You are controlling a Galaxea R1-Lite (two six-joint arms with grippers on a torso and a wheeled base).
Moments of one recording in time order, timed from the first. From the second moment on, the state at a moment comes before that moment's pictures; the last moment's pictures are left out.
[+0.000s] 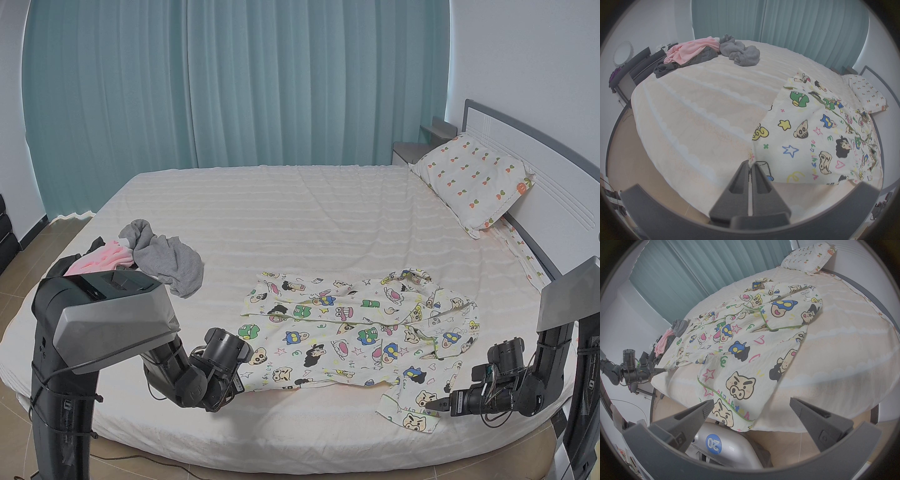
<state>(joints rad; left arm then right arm) -0.46 2.37 -0.84 -0.44 0.39 -0.83 0.11 2.34 -0.26 -1.10 0.24 0.21</state>
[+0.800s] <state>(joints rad) -0.46 2.34 -0.81 -0.44 0.39 -0.83 0.16 2.37 -0.49 -0.86 0.13 0.21</state>
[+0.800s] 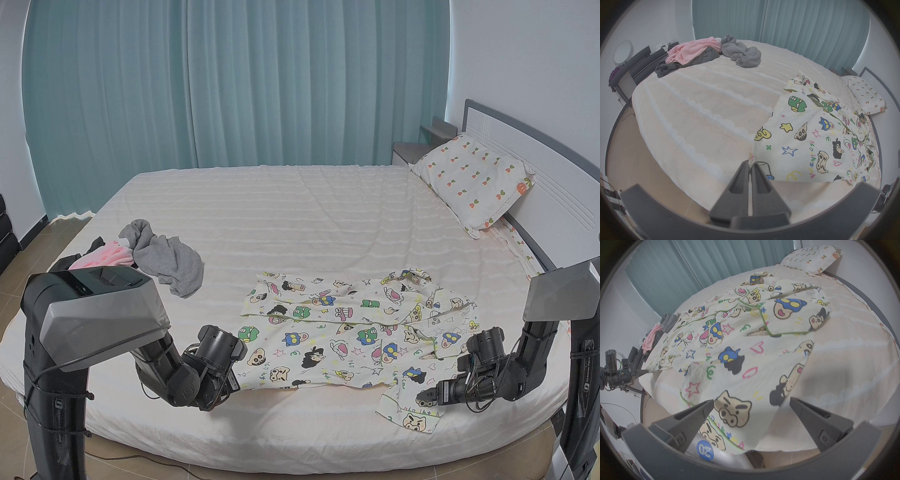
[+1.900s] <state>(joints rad) -0.46 2.32 -0.77 -0.46 0.39 -0.83 0.17 2.33 -0.55 -0.66 0.06 0.16</state>
